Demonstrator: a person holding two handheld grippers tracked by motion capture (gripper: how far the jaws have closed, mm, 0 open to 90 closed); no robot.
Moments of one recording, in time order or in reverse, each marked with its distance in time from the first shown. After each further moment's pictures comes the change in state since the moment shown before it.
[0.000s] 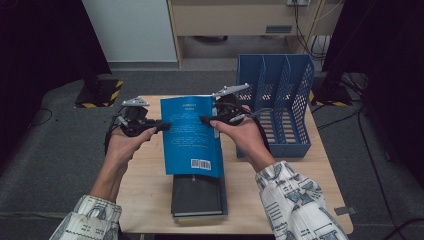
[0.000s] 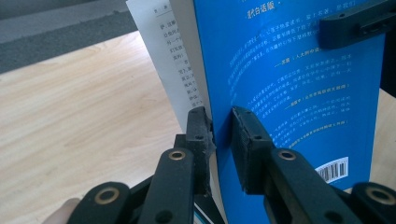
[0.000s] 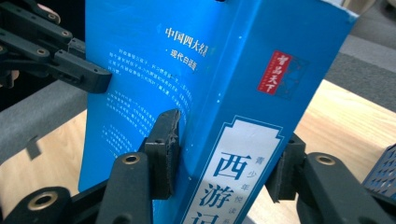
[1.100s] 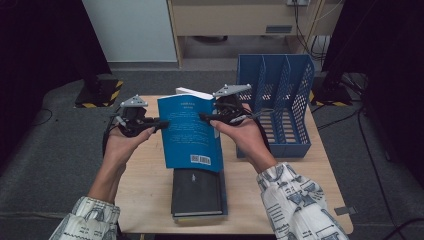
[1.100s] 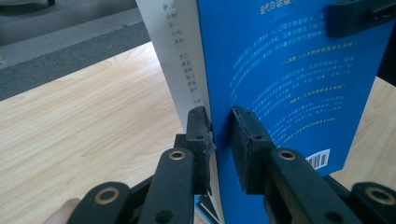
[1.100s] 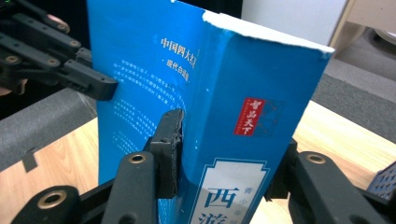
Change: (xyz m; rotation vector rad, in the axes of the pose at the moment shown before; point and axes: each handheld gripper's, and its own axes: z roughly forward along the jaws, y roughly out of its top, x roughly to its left) left arm -0.008 -0.003 -0.012 -0.033 0.032 0.058; right arm 0.008 0.002 -0.010 -0.079 0.002 -0.058
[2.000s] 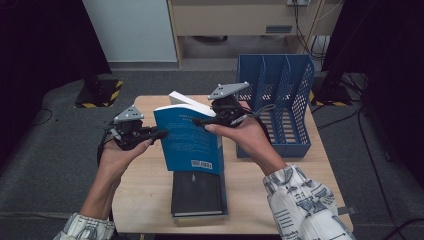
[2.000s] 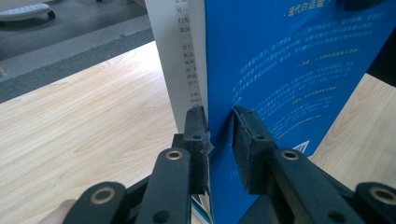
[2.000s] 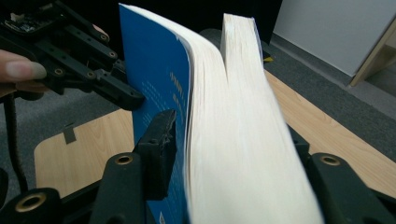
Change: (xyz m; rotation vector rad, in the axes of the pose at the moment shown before) left arm -0.024 -0.015 -0.017 -0.027 -0.001 0.037; right arm 0.022 0.017 -0.021 0.008 0.112 -0.124
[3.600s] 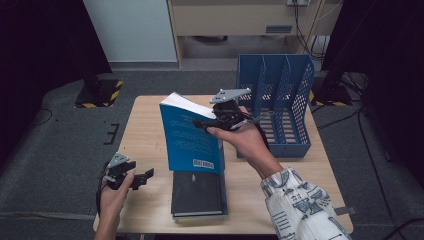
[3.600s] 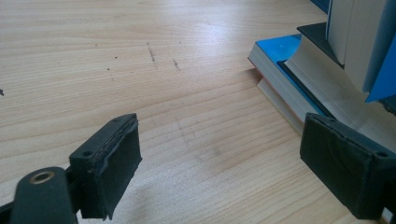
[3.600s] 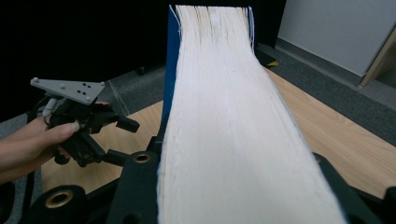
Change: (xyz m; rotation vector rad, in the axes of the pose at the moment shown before) left arm 0.035 -0.177 0.028 0.020 0.213 -0.278; right arm -0.002 -0.016 0.008 -0.044 0.020 0.060
